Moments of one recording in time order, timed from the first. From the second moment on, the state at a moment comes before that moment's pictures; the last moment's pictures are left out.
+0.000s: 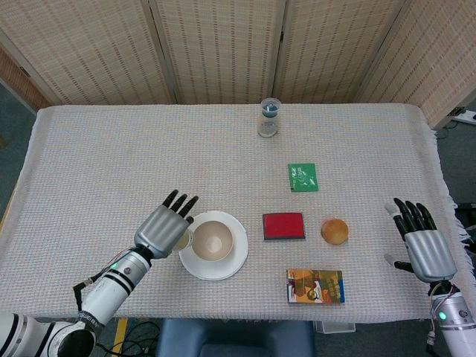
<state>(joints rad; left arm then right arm) -1.12 -1.10 -0.05 -2.26 0.55 1.16 1.11 0.16 -1.15 0.05 -1.54 -1.52 1.41 -0.09</state>
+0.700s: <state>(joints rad) -1.29 -1.33 -0.09 -2.17 0.41 1.20 1.18 0.15 -1.13 0.06 -1.53 -1.52 1.42 -0.02</state>
